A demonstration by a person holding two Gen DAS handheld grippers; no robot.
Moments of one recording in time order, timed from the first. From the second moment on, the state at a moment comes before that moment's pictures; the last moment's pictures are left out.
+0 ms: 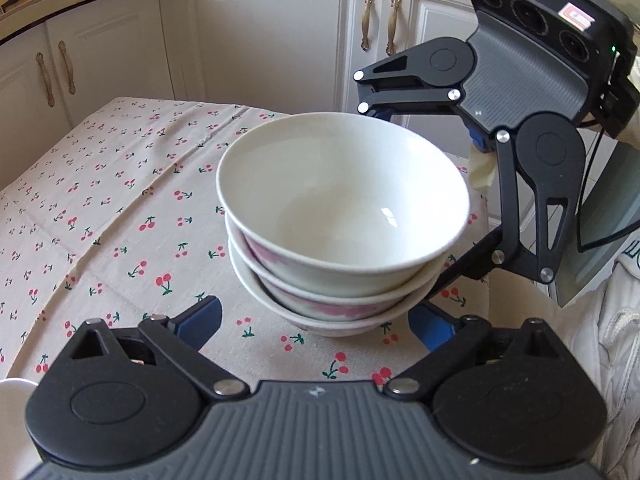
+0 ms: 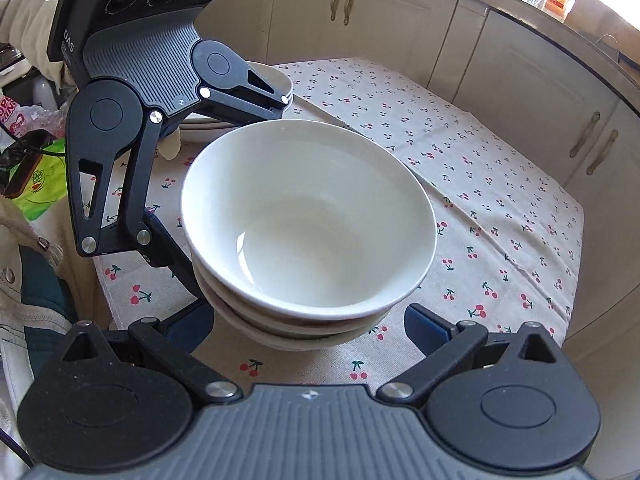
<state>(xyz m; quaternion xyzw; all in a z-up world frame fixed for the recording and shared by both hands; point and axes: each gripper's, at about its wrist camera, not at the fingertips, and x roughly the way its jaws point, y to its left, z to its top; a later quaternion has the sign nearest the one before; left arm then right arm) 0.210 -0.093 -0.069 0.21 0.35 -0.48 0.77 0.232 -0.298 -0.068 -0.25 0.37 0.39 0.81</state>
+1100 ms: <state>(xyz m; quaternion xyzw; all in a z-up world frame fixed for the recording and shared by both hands) 0.227 -0.096 -0.065 0.21 0.37 -0.54 0.72 0.250 -0.290 -0.068 -0.27 0.40 0.42 0.77</state>
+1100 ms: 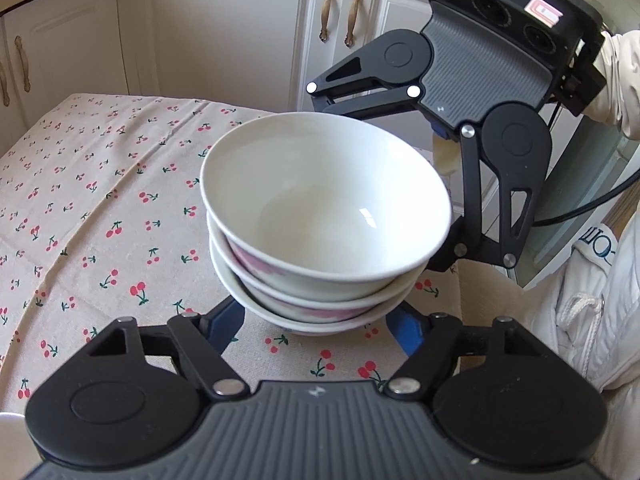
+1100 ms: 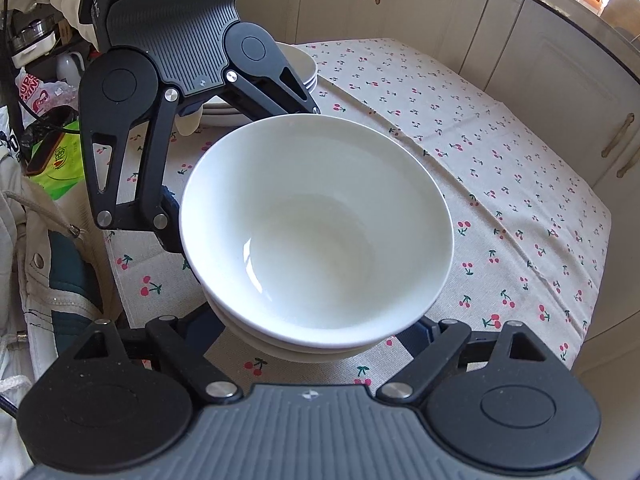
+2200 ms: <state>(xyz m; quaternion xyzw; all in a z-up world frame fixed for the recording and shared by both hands) 0.219 -0.093 -0.059 0.21 0.37 -0.54 0.73 0.247 -0.287 -0.064 -0.27 0.40 0.42 0.77</state>
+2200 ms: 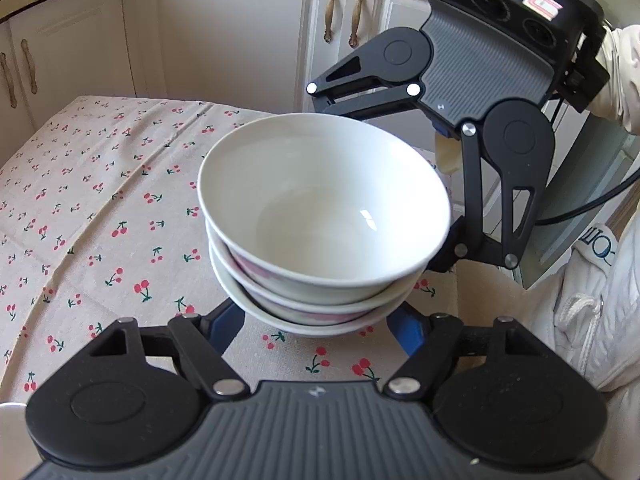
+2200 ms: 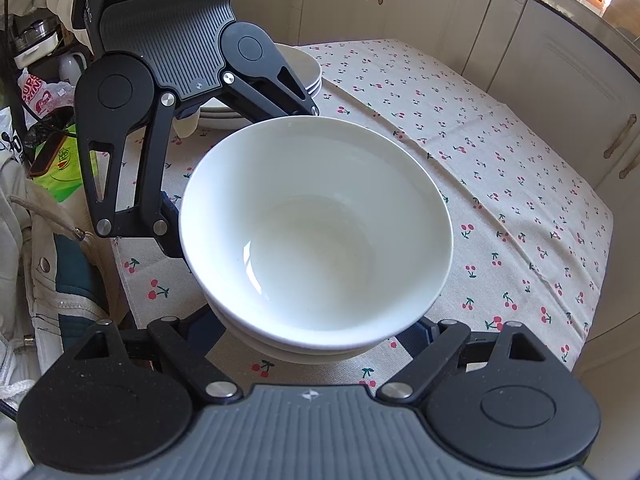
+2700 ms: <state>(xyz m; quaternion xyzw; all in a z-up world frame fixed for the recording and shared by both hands) 0.197 -0.040 -0.020 0.20 0.35 -0.49 0.77 0.242 -0.243 -0.024 -0.31 0.36 0.45 0.75</state>
